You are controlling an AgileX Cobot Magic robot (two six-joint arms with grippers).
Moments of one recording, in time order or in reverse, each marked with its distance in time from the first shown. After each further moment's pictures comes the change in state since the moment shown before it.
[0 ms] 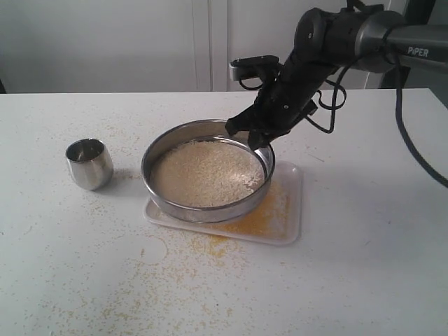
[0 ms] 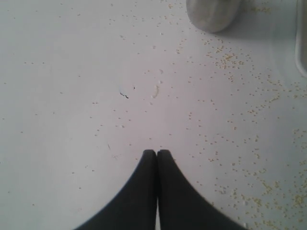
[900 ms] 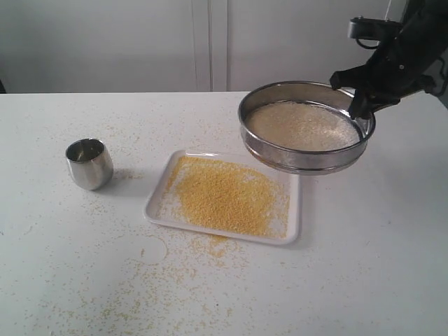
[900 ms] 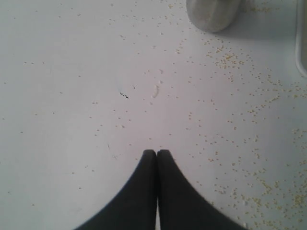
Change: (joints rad) left arm 0.000 0.000 0.000 0.000 0.000 0.000; right arm -0.355 -0.108 0.000 0.003 0.138 0.029
